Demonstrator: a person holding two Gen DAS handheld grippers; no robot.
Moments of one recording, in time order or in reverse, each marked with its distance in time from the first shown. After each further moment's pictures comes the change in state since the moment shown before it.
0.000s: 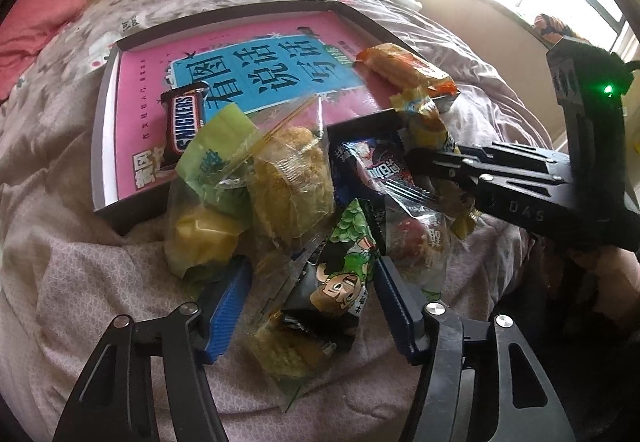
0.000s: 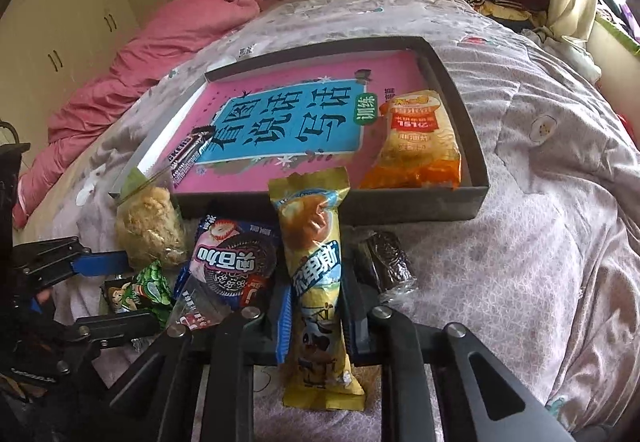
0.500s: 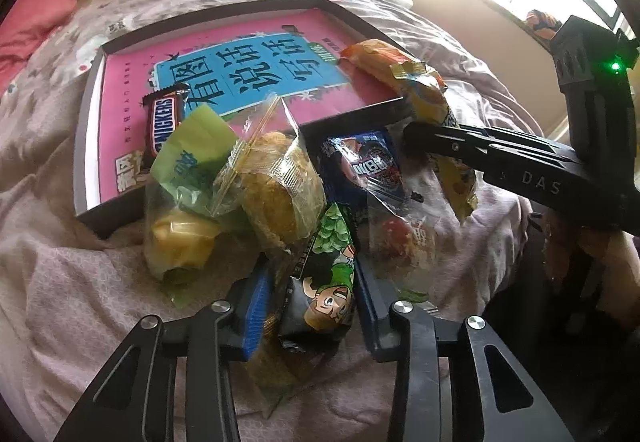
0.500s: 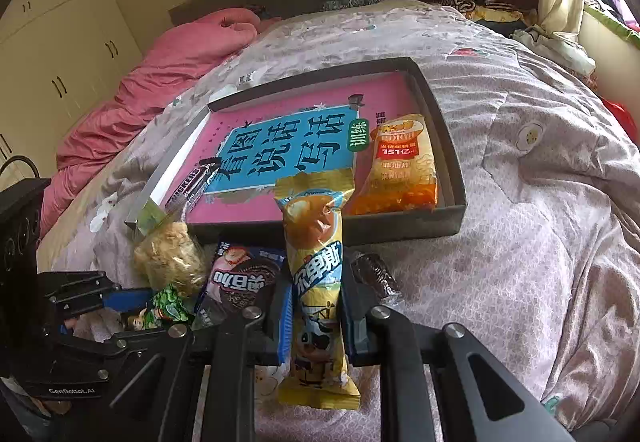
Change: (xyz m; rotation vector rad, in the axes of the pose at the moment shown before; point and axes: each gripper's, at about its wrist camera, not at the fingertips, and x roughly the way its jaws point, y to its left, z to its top) left arm 0.004 -0.007 0.002 0.012 0.003 -0.026; right arm -0.018 -0.008 0.004 0.056 -0.068 0.034
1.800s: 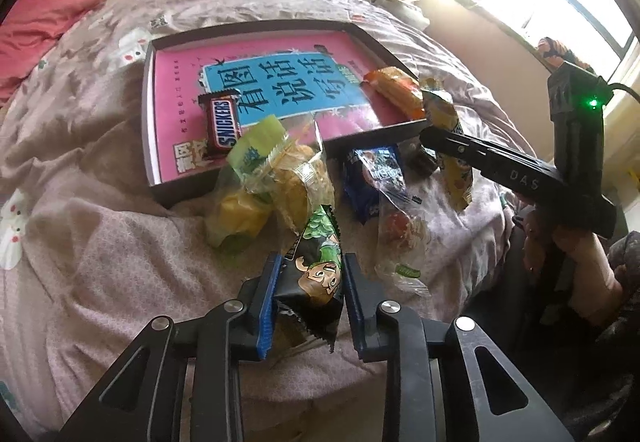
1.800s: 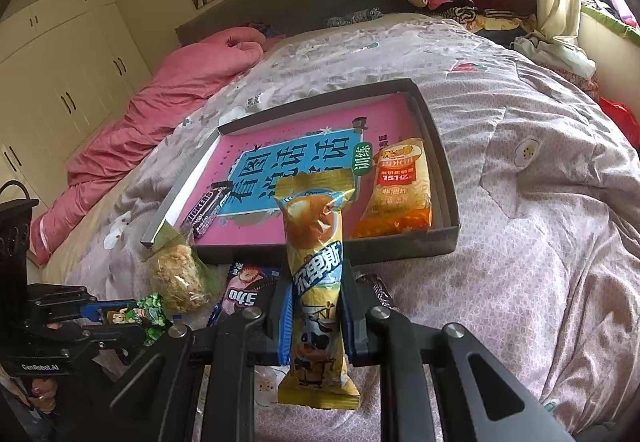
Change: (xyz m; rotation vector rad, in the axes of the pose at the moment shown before) left arm -0.050 0.019 -0.011 -0.090 -0.034 0.011; right arm -0.013 -0.002 0.004 0.018 -0.066 0.039
